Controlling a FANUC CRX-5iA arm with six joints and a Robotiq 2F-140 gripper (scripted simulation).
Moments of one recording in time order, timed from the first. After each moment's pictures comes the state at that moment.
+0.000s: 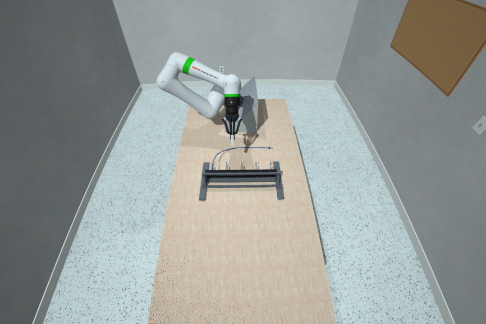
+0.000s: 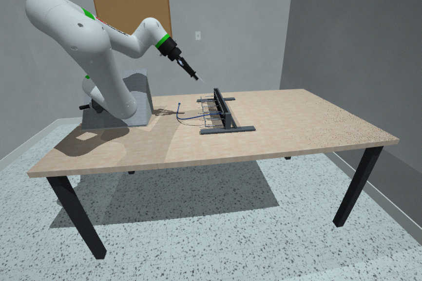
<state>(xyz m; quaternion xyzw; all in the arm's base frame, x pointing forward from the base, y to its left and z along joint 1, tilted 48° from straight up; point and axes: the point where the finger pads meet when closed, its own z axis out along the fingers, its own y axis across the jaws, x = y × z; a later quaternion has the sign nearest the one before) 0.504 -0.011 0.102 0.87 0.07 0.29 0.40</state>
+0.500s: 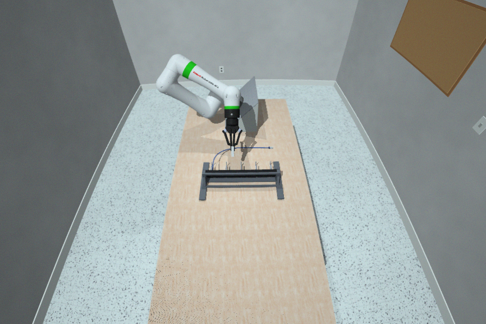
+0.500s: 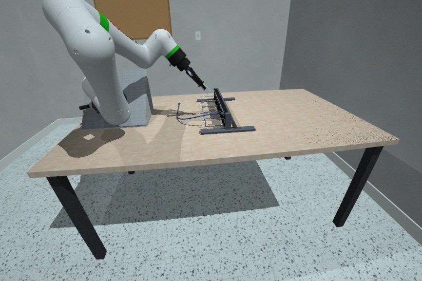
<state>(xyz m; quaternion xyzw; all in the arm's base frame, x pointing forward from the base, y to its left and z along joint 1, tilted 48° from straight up) 0.539 -0.060 0.064 0.87 0.07 0.28 0.40</state>
